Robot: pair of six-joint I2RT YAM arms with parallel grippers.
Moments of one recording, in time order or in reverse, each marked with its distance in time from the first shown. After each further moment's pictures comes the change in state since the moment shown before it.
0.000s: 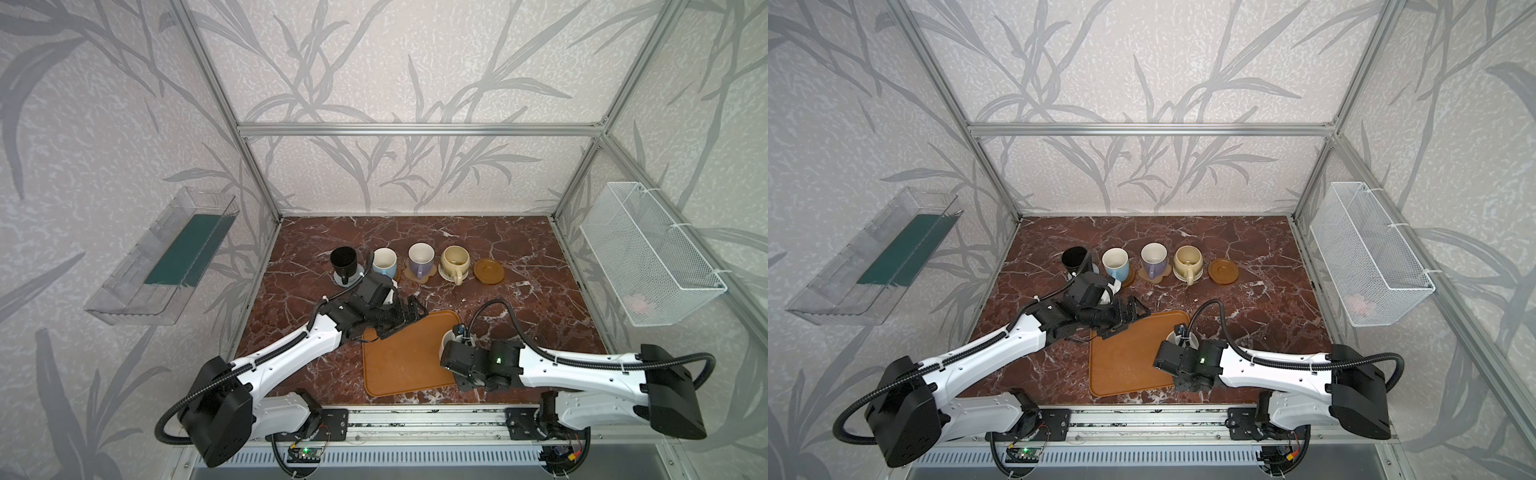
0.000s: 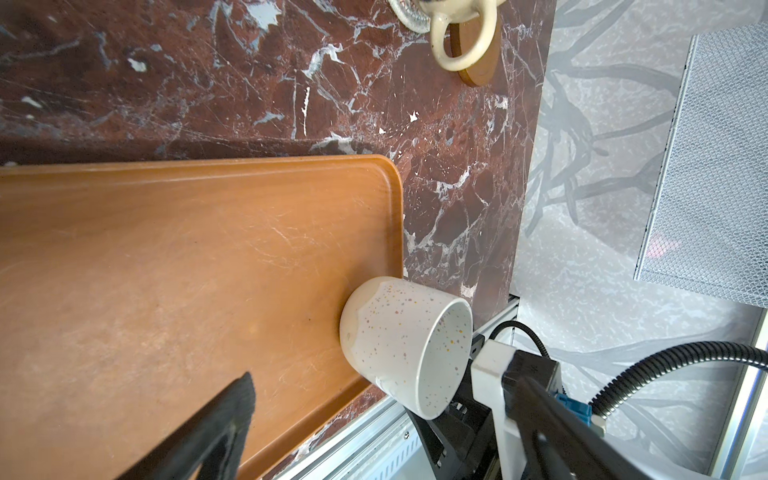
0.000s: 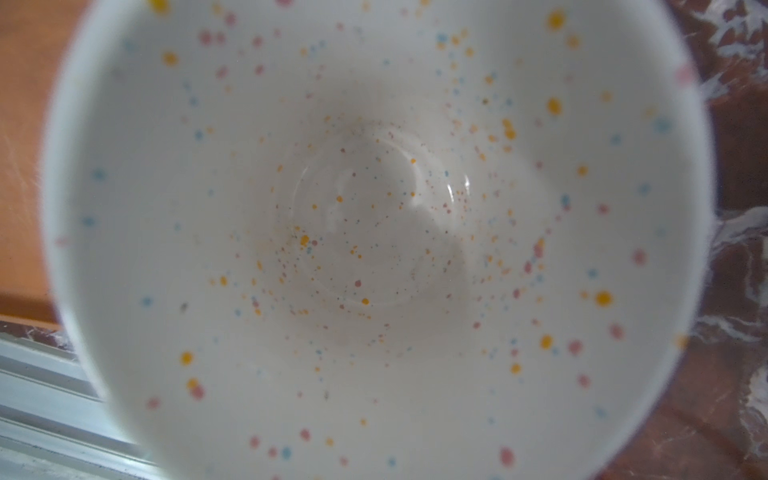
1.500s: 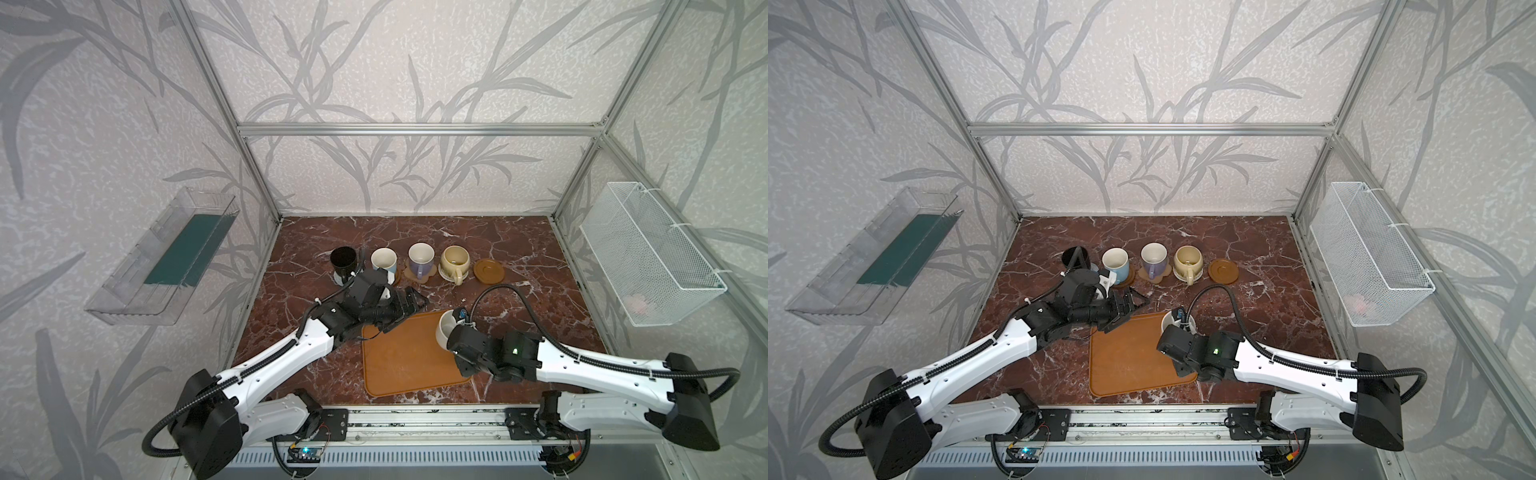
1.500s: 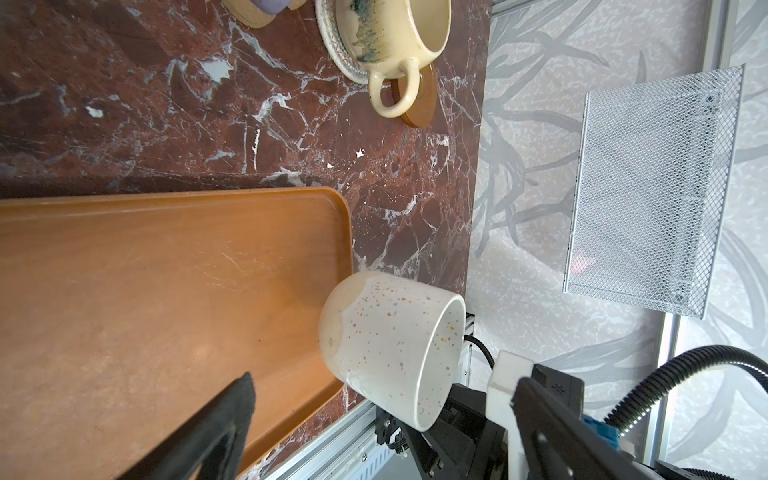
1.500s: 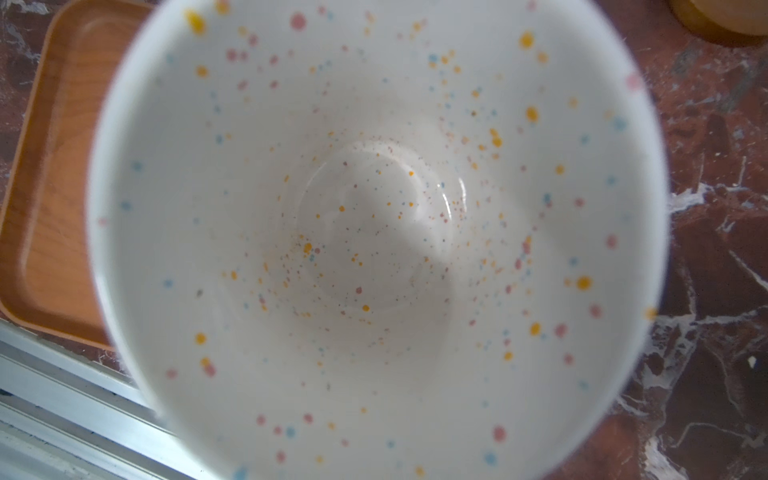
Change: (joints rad) left arm 0.000 -0.072 0.021 0.062 -0.028 -0.069; right arm -0.088 -0.101 0.079 -0.006 0.097 -0.205
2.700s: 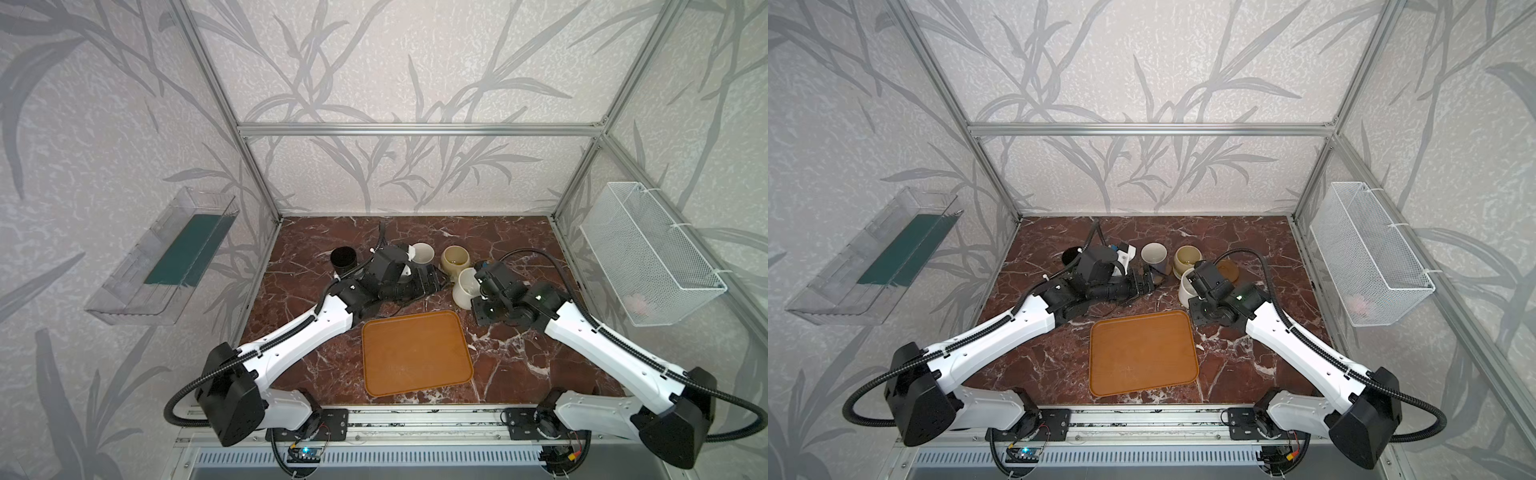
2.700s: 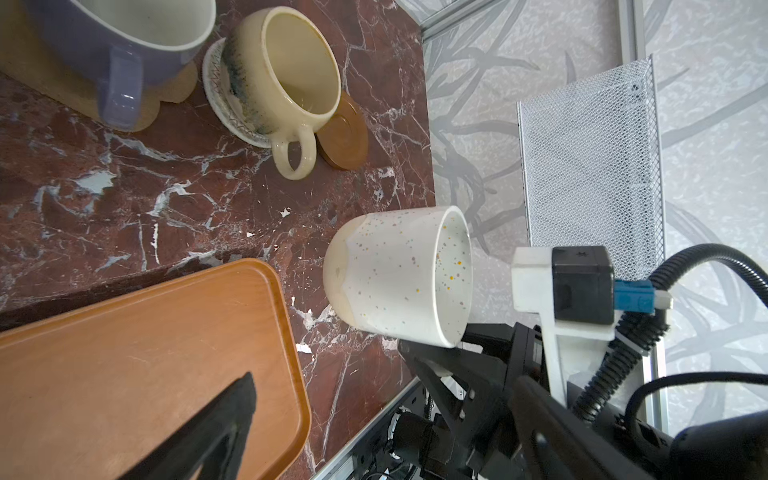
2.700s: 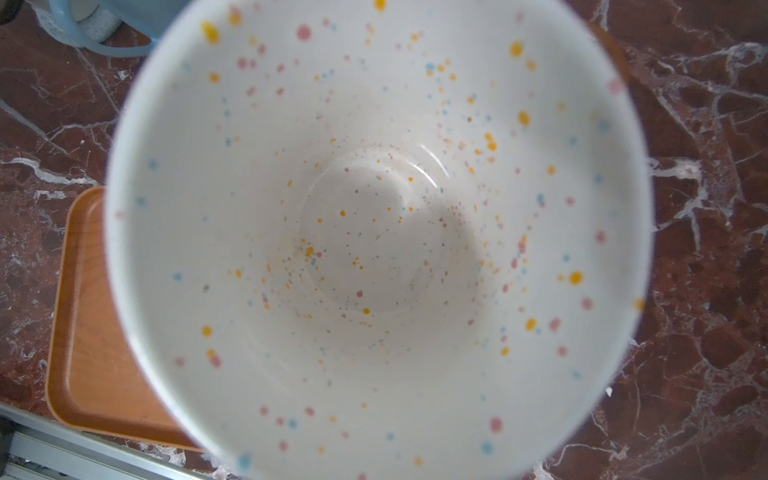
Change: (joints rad) left arm -0.055 0.205 0.293 0.004 -0.050 0.112; right arm -0.474 0.055 0.263 -0.100 -0.167 -0.312
